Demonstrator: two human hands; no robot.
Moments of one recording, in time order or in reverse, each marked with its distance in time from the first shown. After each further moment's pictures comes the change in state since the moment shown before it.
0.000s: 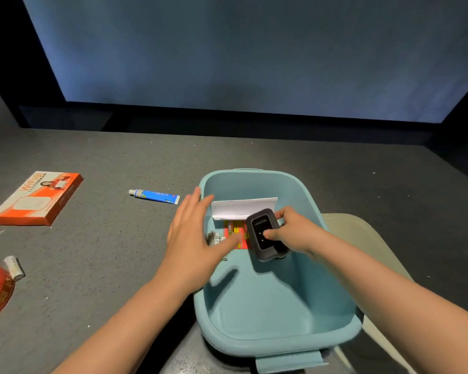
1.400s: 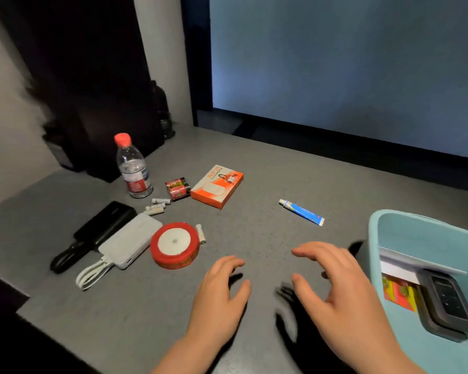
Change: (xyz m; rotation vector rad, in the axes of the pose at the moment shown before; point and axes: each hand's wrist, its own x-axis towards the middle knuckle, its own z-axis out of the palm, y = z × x) left_hand -0.116 -0.121 -0.112 0.077 0.357 -0.320; right_hand -0.095 -0.085 0.158 -0.237 0.098 -0.955
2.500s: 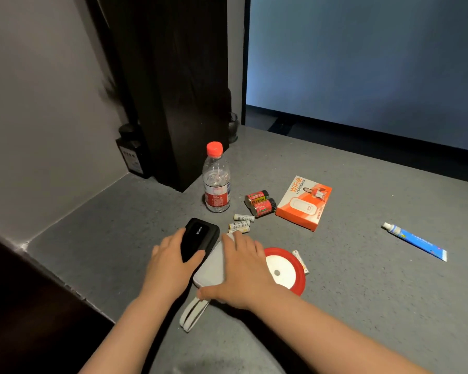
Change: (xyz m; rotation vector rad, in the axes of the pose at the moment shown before) left_hand 0.100 -0.170 -0.217 0.346 0.102 -0.374; right_hand 0.136 -0.145 0.282 -0.303 -0.571 -0.098
